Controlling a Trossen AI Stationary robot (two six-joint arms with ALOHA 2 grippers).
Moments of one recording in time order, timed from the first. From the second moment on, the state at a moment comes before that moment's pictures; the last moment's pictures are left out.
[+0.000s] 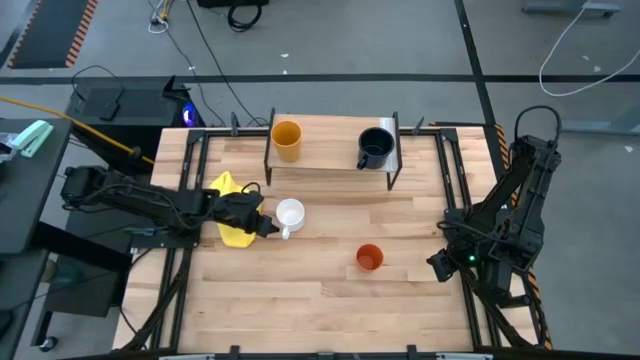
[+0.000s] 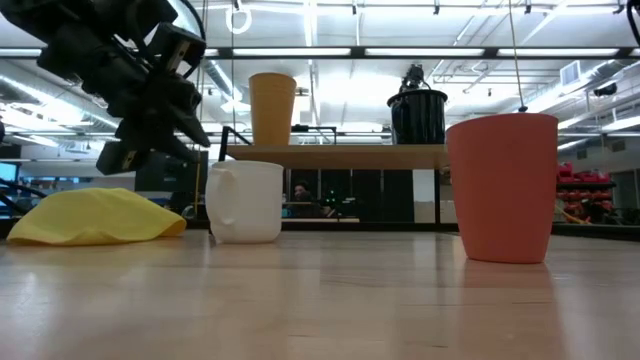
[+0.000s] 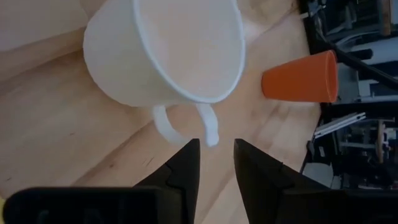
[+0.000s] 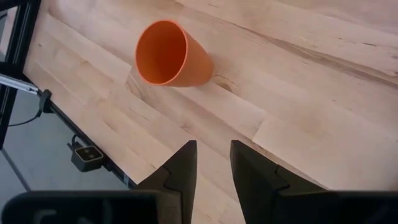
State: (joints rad) left arm -0.05 1.07 0.43 0.01 0.01 -1.20; right arm 1.07 1.16 1.09 -1.29 0.54 2.17
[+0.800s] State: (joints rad) left arm -0.05 1.25 0.43 0.20 0.06 -1.22; right arm 1.07 1.16 1.09 -1.28 0.54 2.15
